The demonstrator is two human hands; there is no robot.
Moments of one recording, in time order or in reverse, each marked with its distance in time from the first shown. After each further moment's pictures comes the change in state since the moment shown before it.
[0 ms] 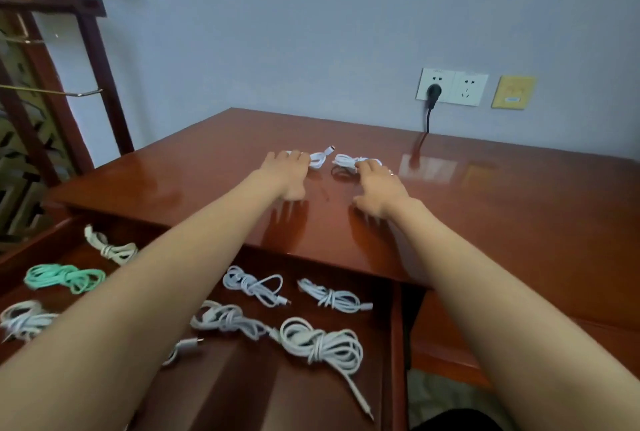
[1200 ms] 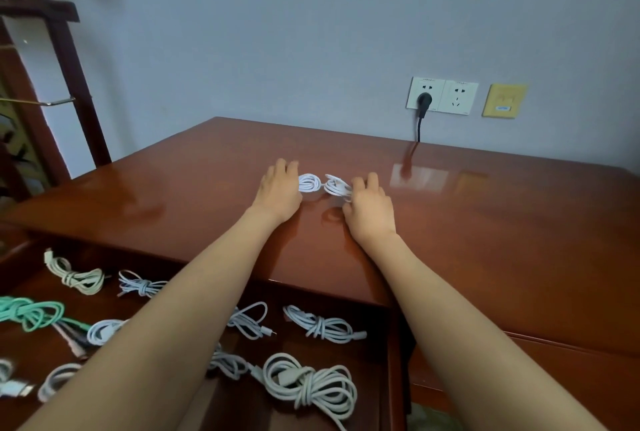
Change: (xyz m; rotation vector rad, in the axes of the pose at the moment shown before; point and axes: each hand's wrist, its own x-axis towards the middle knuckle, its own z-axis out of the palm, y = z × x) left_hand 0.037 0.009 0.040 -0.298 0.291 -0.071; right_hand 0.010 -0.001 0.030 -0.017 0.226 0.128
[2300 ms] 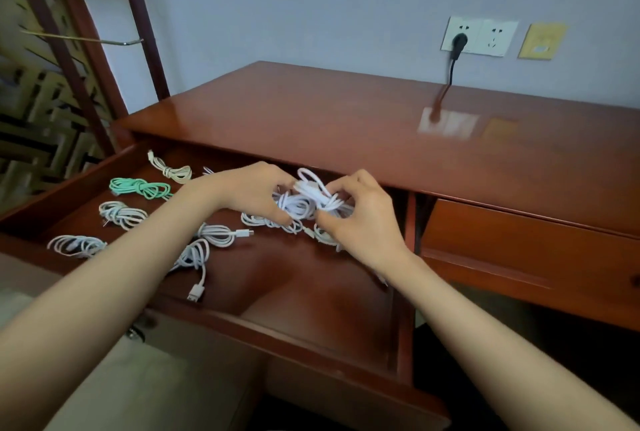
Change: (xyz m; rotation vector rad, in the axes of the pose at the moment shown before) left_hand -0.205 -0.042 -0.091 -0.227 -0.498 0.253; right_hand -0.210 -0.072 -0.047 0.742 0.043 -0.200
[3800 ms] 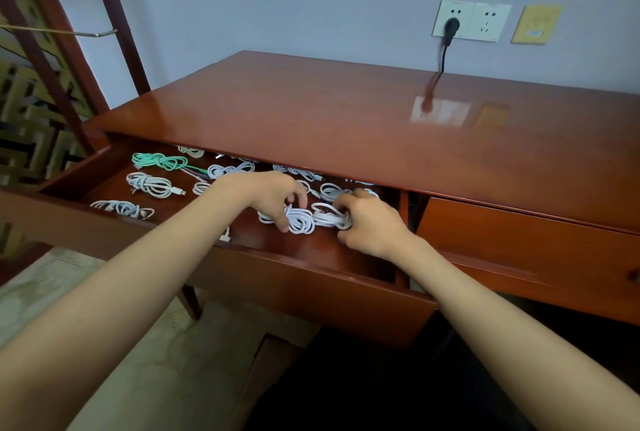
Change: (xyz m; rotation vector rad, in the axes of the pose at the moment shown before) left_hand 0.059 -0.001 0.017 0.161 -0.289 -0.157; right_hand 0.026 0.058 -0.004 -0.512 -0.460 0.121
